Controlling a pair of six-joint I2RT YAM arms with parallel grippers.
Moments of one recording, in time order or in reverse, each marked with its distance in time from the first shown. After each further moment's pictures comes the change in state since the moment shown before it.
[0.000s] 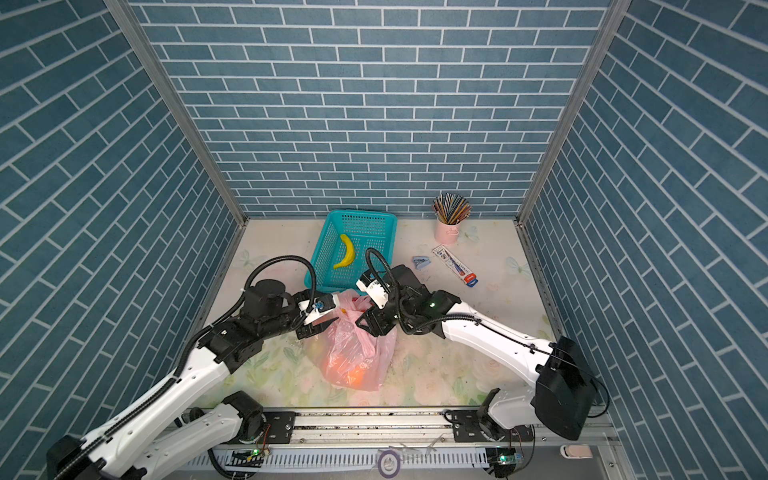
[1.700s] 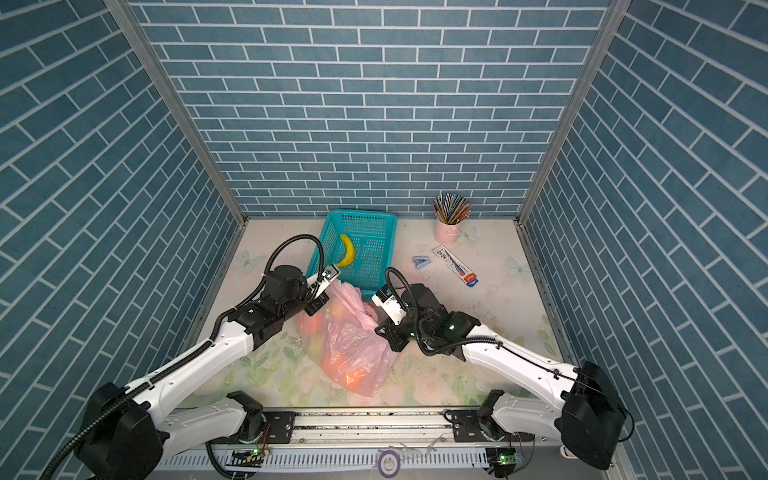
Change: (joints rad) left arm 0.059 0.206 0.032 0.230 -0.347 -0.262; right arm -0.002 -0.229 -0.280 0.103 -0.005 0.026
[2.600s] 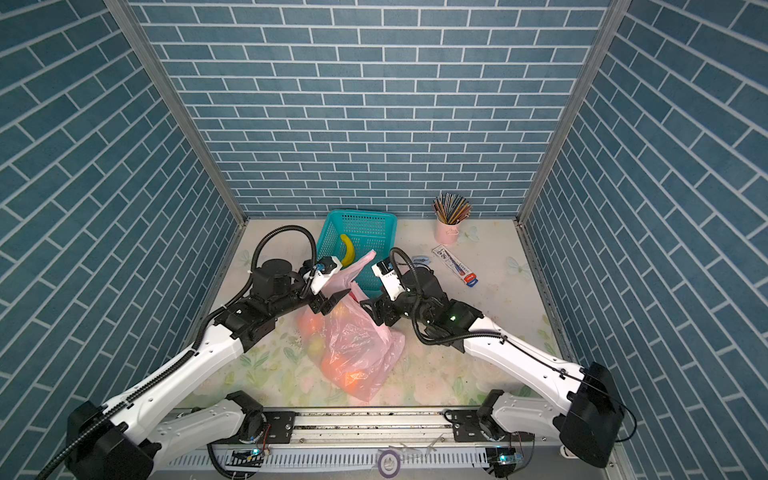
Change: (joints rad) left arm -0.061 -0.050 0.086 0.000 0.259 -0.142; right arm -0.016 0.056 0.174 0.143 0.195 0.022
